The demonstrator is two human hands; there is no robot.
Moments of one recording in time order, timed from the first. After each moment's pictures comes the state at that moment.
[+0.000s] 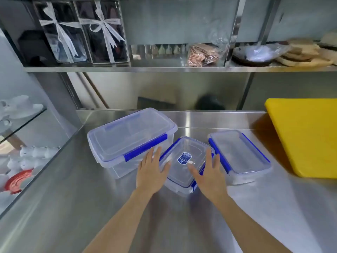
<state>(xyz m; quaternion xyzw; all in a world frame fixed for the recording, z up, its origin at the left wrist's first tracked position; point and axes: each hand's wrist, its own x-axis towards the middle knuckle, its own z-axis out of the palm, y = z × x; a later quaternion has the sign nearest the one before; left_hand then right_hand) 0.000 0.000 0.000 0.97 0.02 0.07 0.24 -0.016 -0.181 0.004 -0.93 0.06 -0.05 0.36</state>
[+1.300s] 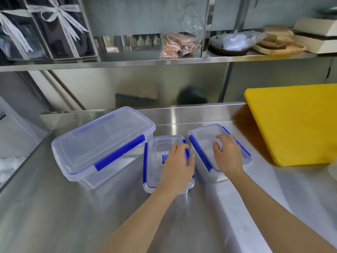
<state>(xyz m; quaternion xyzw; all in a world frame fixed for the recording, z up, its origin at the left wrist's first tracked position) 0.011 -0.121 0.038 0.89 -0.08 0.07 0.45 0.045 -0.277 0.021 -0.92 0.14 -0.20 0.32</state>
